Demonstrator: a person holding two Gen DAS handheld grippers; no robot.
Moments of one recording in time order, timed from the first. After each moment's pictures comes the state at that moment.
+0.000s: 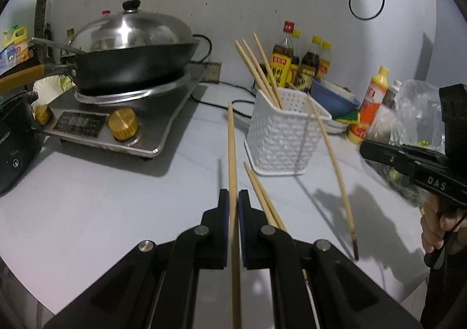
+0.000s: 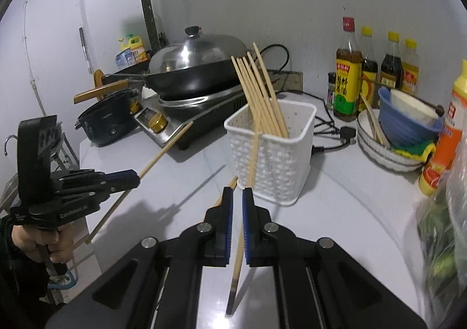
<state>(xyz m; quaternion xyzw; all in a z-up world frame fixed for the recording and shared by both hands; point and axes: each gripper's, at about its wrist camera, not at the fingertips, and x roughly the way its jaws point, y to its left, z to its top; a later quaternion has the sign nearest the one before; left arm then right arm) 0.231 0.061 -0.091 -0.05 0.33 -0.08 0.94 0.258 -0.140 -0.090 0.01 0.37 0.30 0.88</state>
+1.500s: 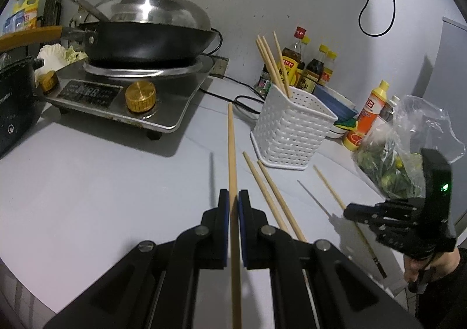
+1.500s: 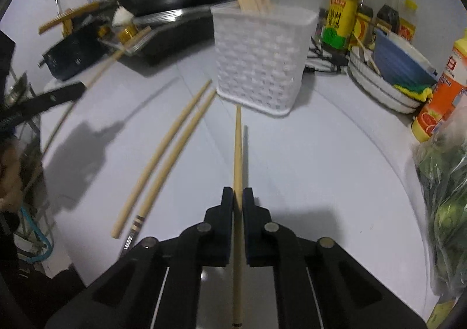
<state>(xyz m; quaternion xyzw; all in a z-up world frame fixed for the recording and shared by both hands) 0.219 0.090 -0.110 -0.11 0.33 -0.09 0.93 0.226 -0.119 -0.155 -0.07 0.48 0.23 0.85</state>
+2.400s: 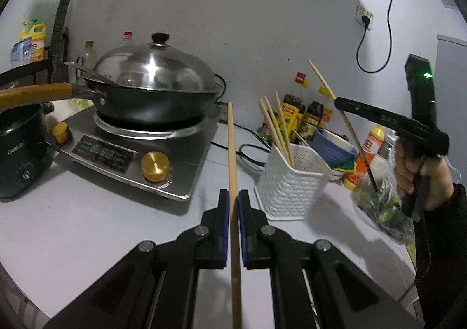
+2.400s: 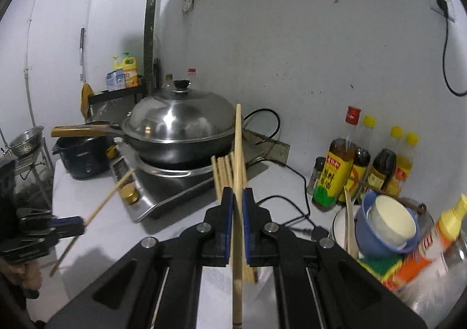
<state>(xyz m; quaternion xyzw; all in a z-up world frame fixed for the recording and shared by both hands) 0.225 0.115 -0.051 -0.11 0.25 -0.07 0.96 0.363 -0.098 -0.003 -0.06 0.28 0.27 0.92</state>
